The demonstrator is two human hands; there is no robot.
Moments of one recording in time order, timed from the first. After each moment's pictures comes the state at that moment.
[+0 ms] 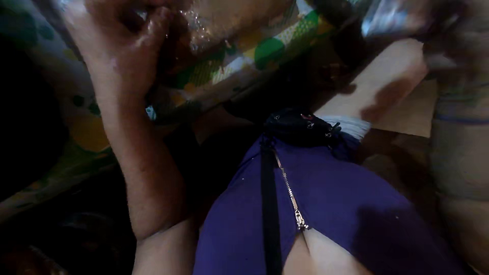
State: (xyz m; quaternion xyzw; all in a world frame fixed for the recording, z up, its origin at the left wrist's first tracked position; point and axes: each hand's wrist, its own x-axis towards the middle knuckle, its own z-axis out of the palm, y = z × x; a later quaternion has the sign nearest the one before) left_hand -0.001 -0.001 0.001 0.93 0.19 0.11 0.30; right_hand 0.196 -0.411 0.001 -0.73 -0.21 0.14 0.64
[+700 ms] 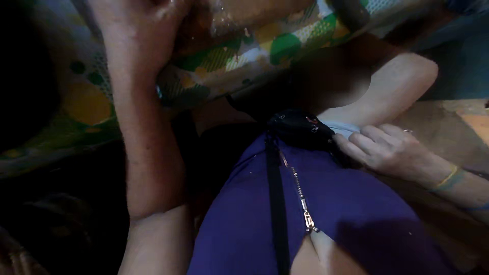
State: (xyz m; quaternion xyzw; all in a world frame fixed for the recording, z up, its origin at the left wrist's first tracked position) left_hand -0.003 -0.012 0.002 0.91 0.26 0.10 0.31; right_hand 0.064 -0.431 -0.001 -0.72 -0.70 -0.03 0.00
